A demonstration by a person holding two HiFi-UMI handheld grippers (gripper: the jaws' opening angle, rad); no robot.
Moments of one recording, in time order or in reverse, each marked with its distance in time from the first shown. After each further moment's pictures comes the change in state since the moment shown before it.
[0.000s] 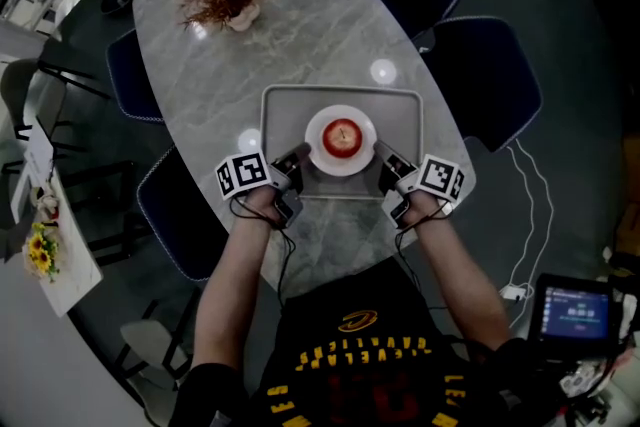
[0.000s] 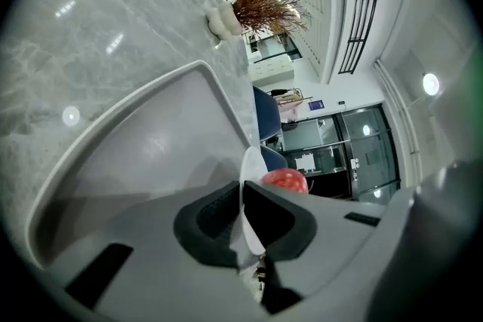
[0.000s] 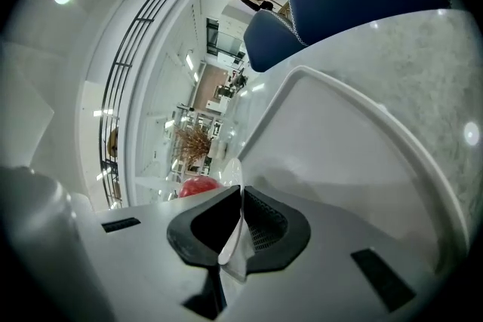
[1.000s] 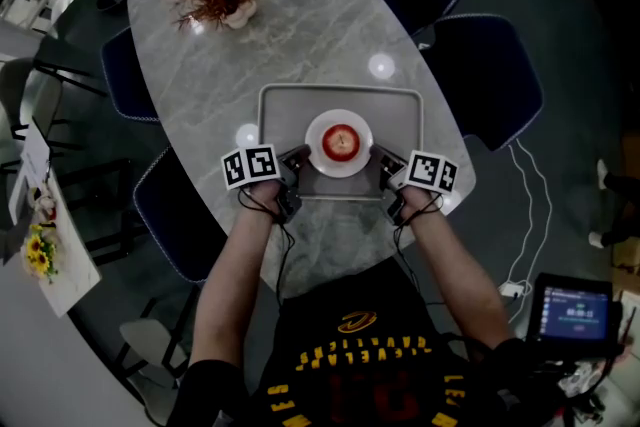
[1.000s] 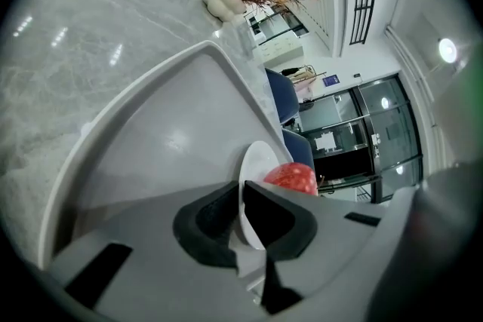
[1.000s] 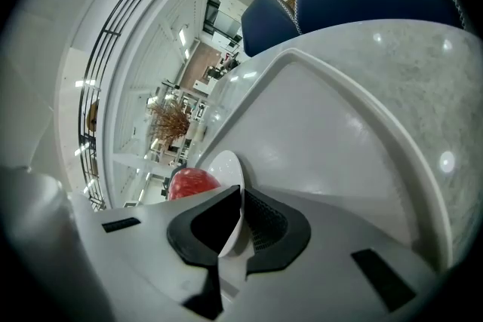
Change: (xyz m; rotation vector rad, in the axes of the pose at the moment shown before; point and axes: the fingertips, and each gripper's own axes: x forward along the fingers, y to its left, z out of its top) left arm 0.037 0.047 0.003 0.092 0.116 0.177; right arm 0.031 -0.052 0.003 -0.102 0.122 -0.142
